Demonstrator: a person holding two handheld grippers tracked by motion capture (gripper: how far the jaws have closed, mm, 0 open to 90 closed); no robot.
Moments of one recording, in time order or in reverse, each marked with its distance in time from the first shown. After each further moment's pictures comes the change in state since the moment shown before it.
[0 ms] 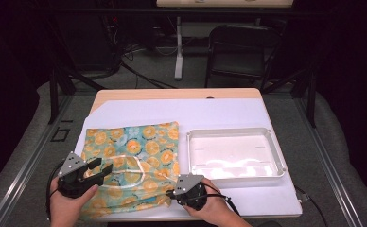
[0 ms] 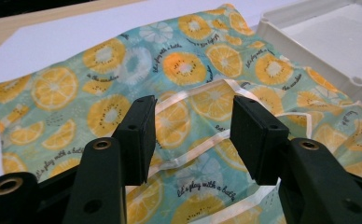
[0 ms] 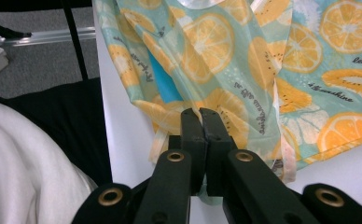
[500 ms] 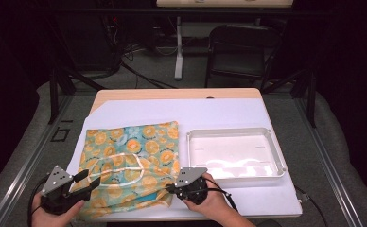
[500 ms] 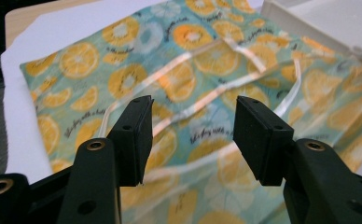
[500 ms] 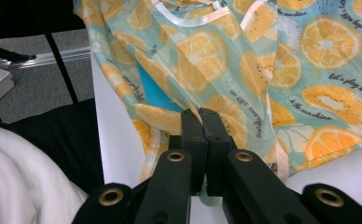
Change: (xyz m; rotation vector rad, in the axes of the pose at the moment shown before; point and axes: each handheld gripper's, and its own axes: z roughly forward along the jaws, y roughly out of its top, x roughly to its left) left arm 0.006 -0.033 -0.037 0.034 0.033 0.022; right arm -0.011 0.008 -0.006 -0.054 0.004 0.053
